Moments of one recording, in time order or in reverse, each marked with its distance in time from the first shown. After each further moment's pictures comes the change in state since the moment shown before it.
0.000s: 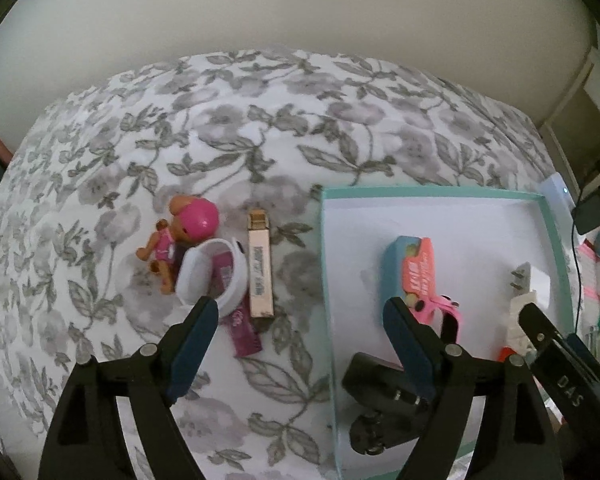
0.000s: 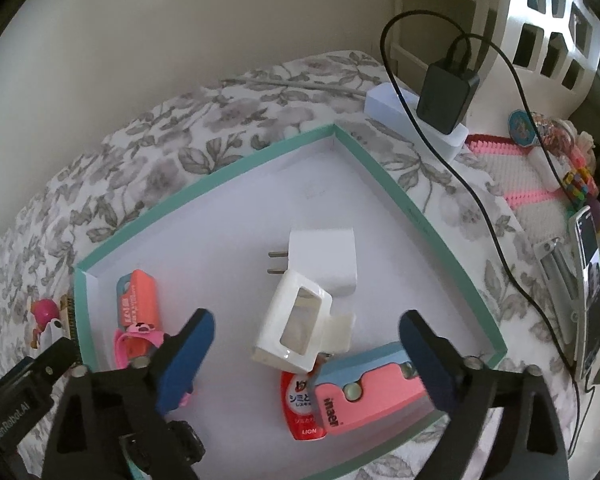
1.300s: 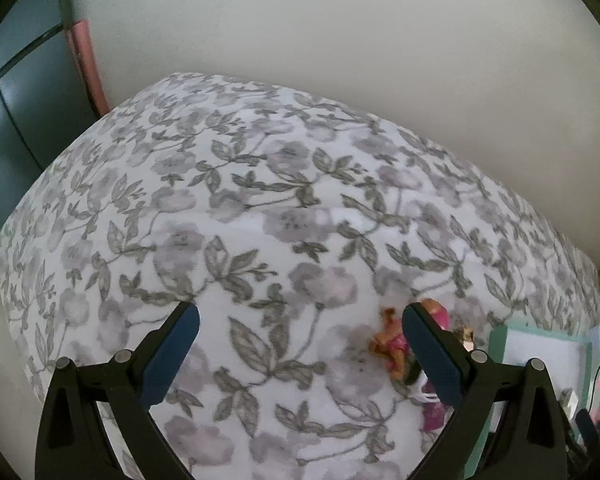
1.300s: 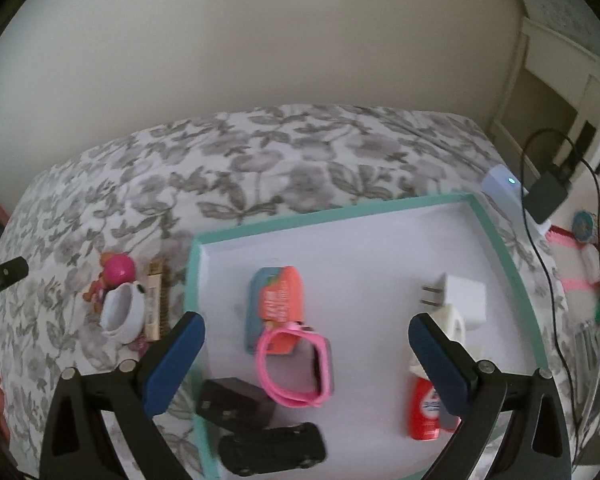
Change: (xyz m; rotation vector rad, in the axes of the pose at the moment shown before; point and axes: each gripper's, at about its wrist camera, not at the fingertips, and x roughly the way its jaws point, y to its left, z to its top) left arm -0.035 0.196 0.007 -0.388 -0.187 0.132; right arm -0.032 0.112 -0.017 -0.293 -0.103 0.118
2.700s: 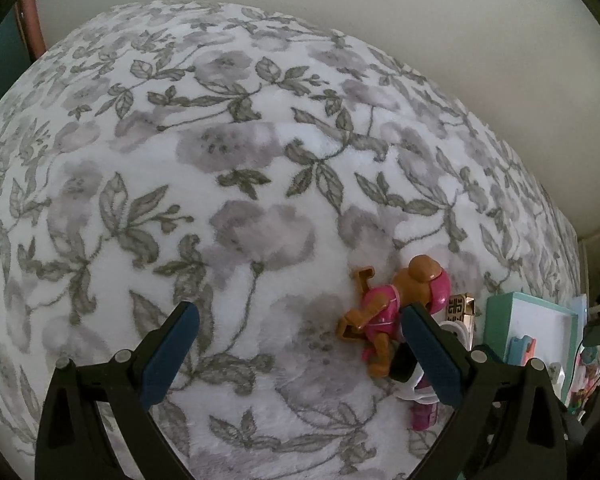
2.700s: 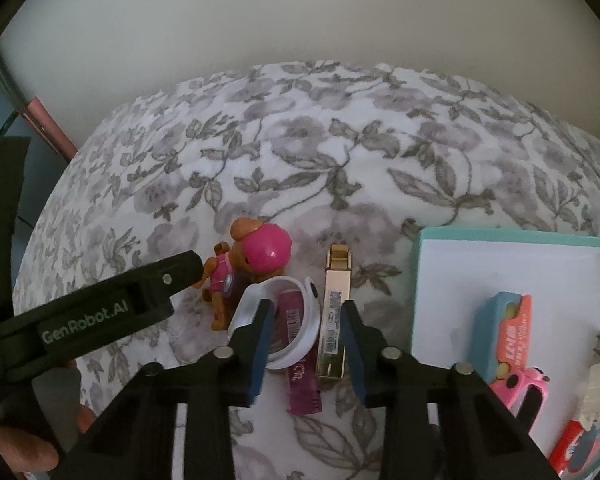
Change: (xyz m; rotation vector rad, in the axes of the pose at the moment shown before) left arm 0.080 -0.024 -0.015 0.044 0.247 -0.186; right arm 0.061 0.128 0.007 -0.190 0.143 0.283
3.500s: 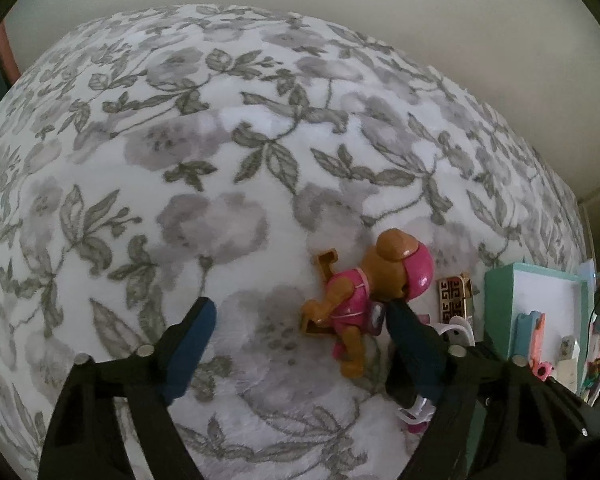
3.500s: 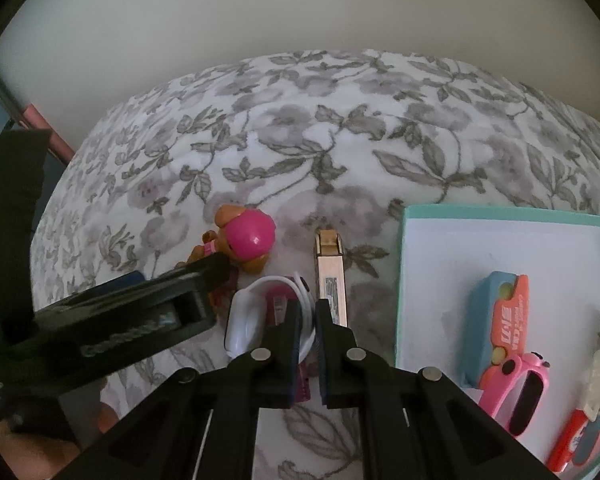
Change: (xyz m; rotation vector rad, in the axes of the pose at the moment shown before) left arm 0.022 -0.031 -0.006 0.122 0.025 0.000; right arm -0.001 -0.013 -0.005 0.041 0.023 0.010
